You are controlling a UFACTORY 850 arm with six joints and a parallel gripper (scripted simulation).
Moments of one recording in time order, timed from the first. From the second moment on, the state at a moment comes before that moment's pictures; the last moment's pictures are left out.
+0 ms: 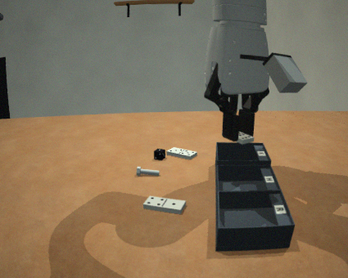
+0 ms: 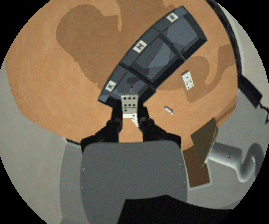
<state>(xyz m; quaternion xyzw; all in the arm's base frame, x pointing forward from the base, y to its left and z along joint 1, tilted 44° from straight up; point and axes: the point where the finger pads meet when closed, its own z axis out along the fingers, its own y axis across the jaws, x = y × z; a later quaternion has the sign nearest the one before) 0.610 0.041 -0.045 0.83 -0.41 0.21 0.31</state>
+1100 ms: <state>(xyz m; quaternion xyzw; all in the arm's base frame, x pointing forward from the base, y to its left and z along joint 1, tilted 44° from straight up) 0.611 0.040 -0.045 0.66 -0.65 0.31 0.22</state>
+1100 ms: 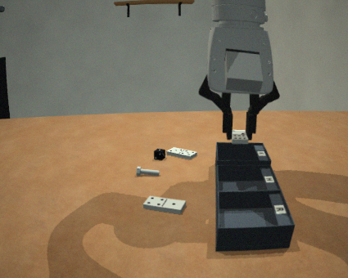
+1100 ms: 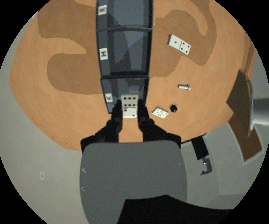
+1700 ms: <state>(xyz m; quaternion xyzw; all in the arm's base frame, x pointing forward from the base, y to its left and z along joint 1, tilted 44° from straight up) 0.613 0.028 -0.057 0.66 -0.65 0.31 0.22</state>
